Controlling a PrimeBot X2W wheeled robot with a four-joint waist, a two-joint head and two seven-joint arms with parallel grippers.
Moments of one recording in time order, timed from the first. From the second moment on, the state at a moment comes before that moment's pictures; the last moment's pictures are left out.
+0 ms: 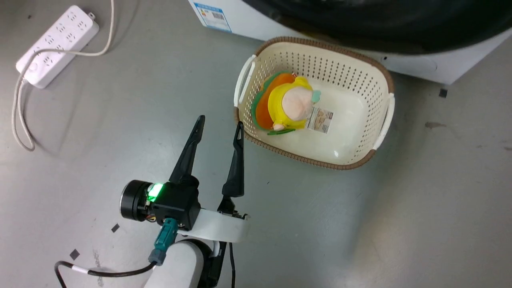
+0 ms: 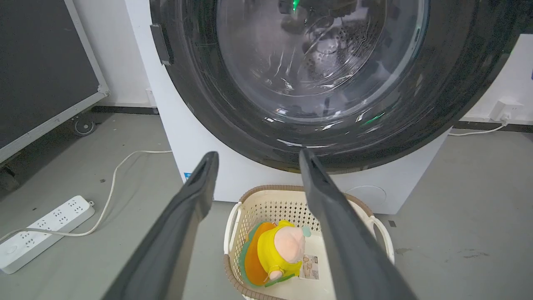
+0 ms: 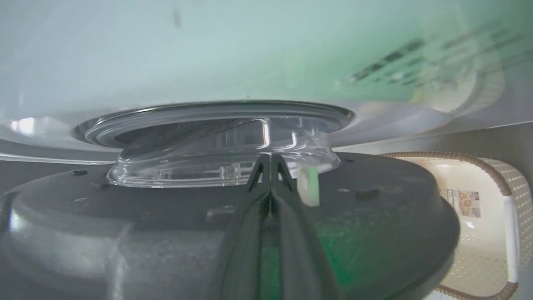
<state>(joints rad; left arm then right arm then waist) -0.27 0.05 -0.34 -0.04 -0.12 0.16 -0.24 -1.50 -0.37 -0.51 1.19 0.87 0.13 0.86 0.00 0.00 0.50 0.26</state>
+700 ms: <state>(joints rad) -0.13 0.05 -0.30 0.13 -0.14 0.07 -0.26 -0.87 -0.06 -0.49 0.86 1.05 0.13 1.19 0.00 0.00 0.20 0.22</state>
